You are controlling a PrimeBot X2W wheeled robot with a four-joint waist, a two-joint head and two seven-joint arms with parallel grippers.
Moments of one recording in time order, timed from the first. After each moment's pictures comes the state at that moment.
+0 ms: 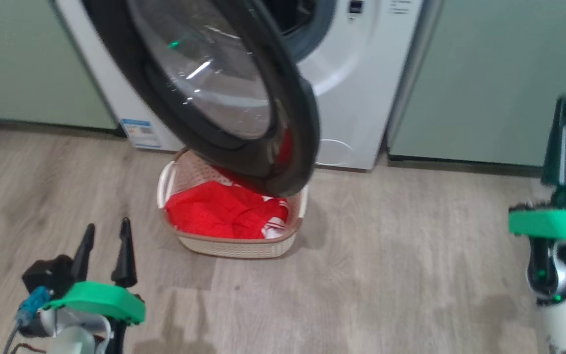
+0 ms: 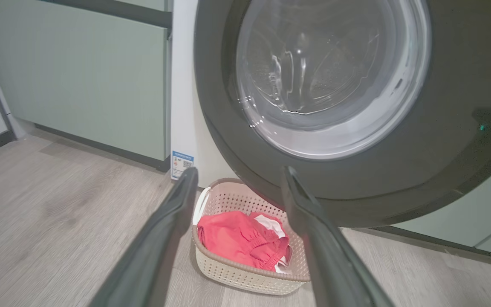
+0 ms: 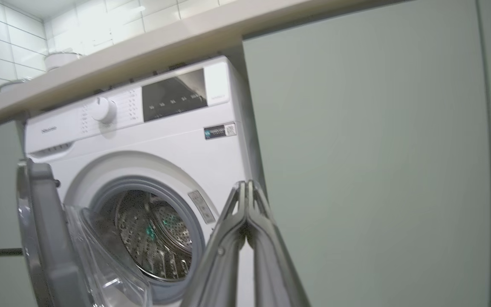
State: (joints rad) left arm -0.10 0.11 0.10 0.41 -0.35 -0.12 -0.26; right arm -0.25 -0.09 -0.06 0.05 0.33 0.13 -0.26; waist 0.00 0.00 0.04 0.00
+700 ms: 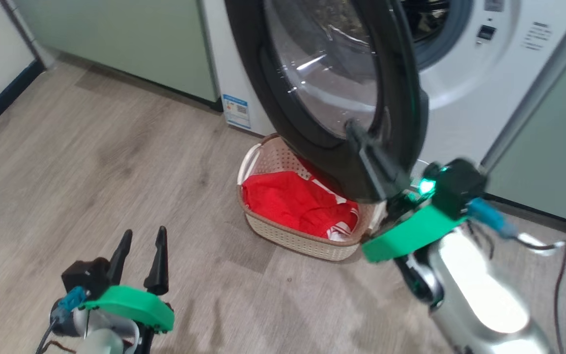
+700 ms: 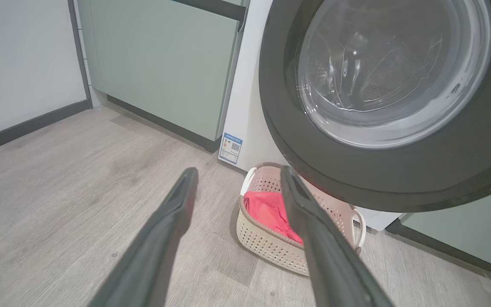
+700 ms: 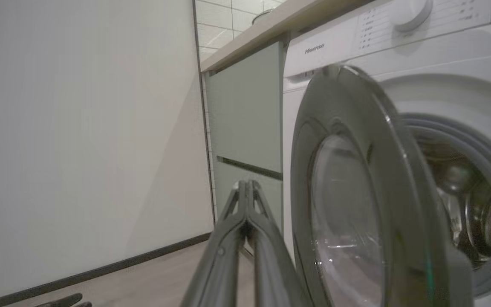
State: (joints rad) left arm -0.11 0.08 0.00 0.45 -0.33 -0.12 -0.26; right arm -0.46 -0.12 0.52 0.21 0.36 0.13 -0.26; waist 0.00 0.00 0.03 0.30
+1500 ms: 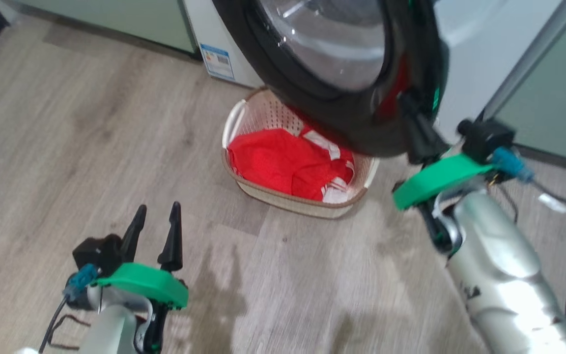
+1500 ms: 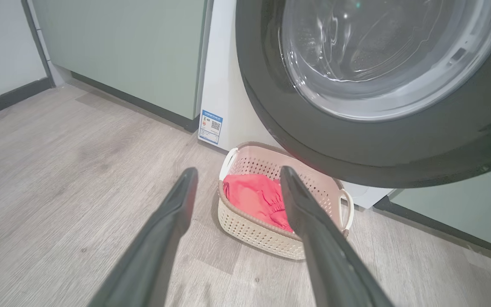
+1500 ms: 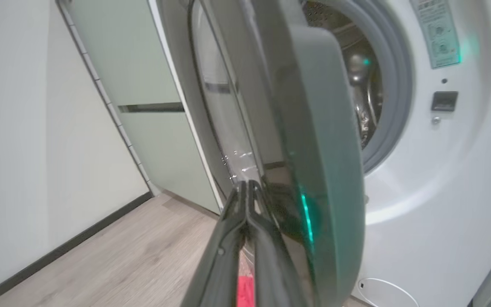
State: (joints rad) left arm -0.17 0.04 -0.03 0.45 -0.35 -0.12 -0.26; right arm -0.62 -0.06 0.33 0.60 0.34 0.13 -0.26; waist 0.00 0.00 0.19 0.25
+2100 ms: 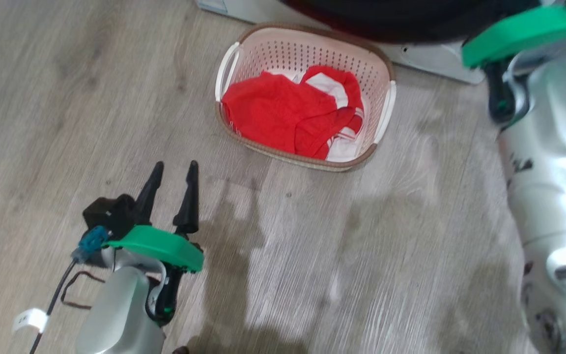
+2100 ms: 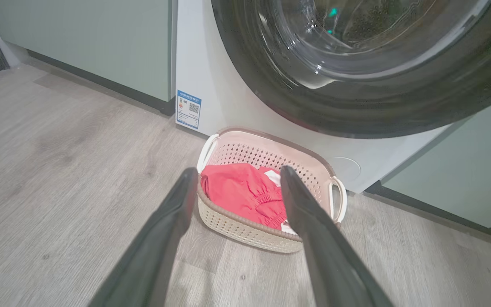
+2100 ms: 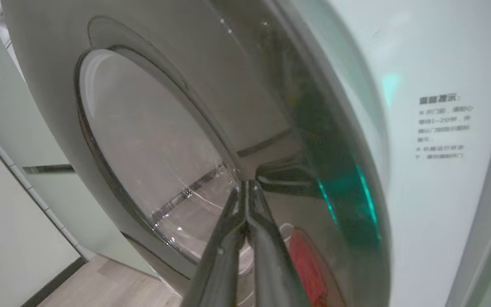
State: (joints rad) left arm -0.29 0.04 -0.10 0.44 -0.40 -0.12 -0.26; right arm -1.05 -0.07 0.05 0.83 0.26 0.13 -0.26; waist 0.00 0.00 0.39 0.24
